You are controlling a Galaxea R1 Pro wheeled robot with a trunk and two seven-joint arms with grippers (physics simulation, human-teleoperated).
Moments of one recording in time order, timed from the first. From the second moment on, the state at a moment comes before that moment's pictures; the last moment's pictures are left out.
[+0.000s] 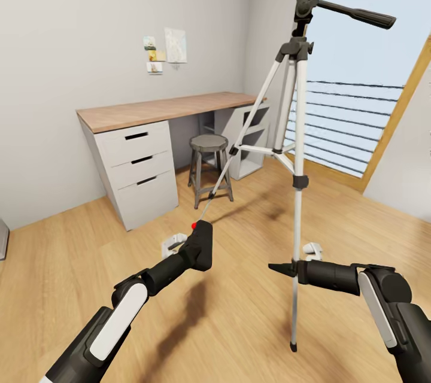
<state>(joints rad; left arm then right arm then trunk) -0.41 0.09 -0.39 -1.38 1.02 0.42 0.09 -0.38 -0.23 -0.12 -1.48 -0.21 1.04 0.95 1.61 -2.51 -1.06</state>
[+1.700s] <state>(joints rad) -0.41 0.09 -0.39 -1.38 1.02 0.42 0.10 -0.38 -0.23 -0.13 -1.48 -0.20 1.04 0.95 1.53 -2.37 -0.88</state>
